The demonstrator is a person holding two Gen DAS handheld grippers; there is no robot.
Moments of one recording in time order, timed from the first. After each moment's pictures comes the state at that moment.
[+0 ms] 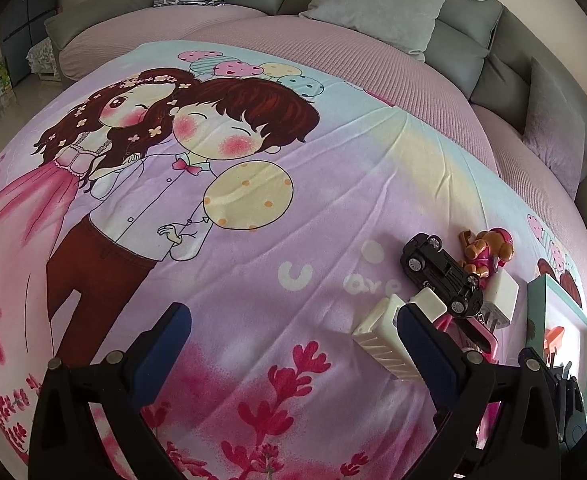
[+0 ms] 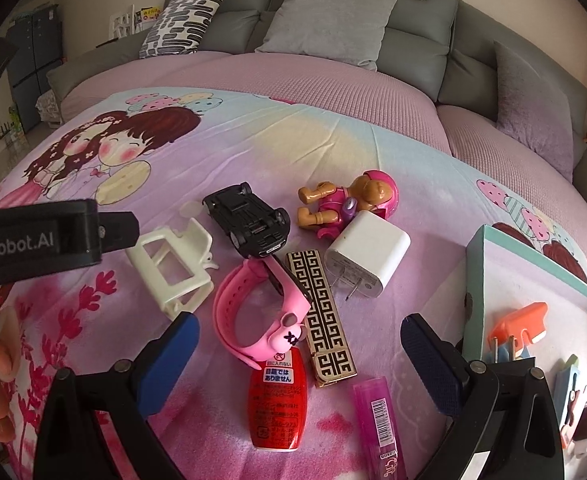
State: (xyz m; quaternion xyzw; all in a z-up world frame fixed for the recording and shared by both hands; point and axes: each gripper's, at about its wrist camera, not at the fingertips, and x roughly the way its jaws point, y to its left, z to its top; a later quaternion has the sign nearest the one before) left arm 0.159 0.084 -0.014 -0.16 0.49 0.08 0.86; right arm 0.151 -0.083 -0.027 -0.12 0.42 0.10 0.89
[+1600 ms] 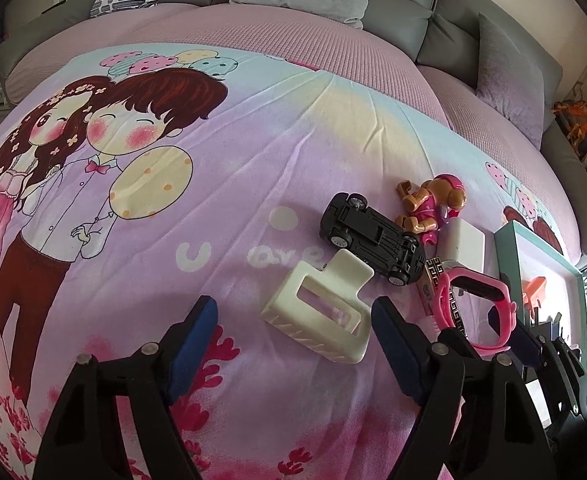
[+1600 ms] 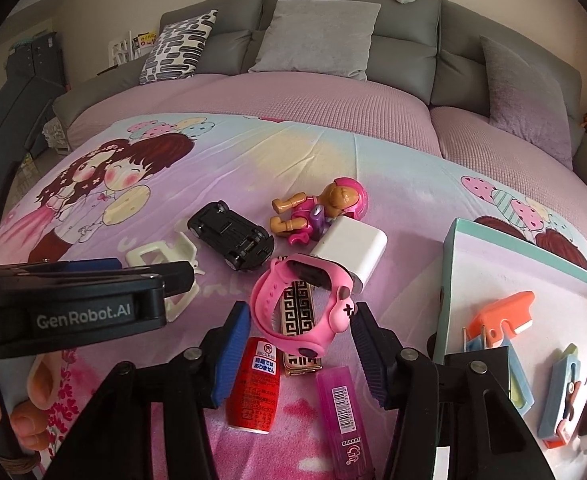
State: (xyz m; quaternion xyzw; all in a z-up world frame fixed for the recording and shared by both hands) left arm 0.167 0.034 -0.017 -0.12 0.50 -0.01 0.86; right arm 0.141 -0.116 -0.011 -0.07 0.40 0.11 0.91
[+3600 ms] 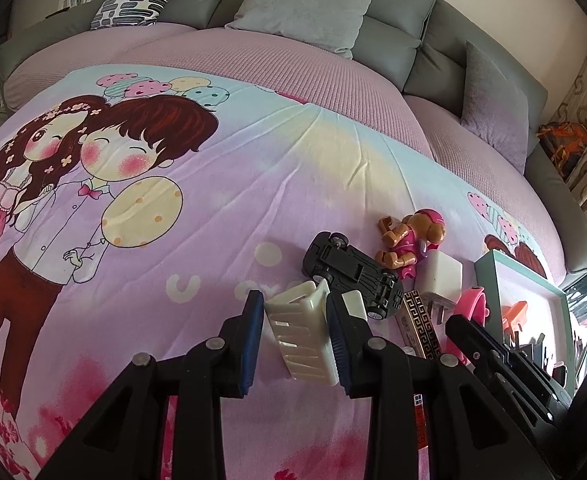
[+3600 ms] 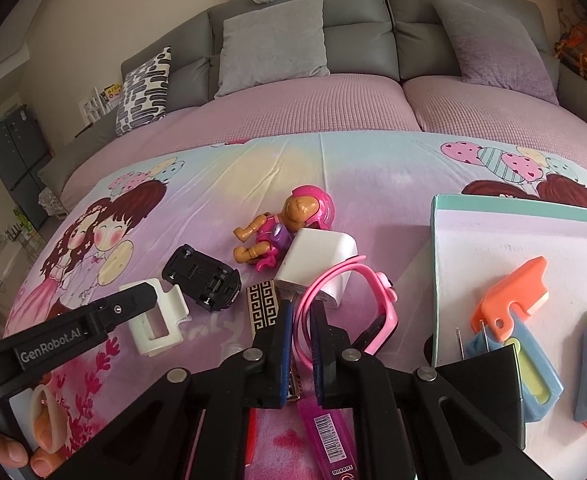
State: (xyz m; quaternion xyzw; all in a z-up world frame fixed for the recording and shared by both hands) left arm 0.169 0.038 -0.006 -0.15 0.45 -0.03 0.88; right arm 0.163 -0.148 -0.014 0.06 0.40 0.10 0.91
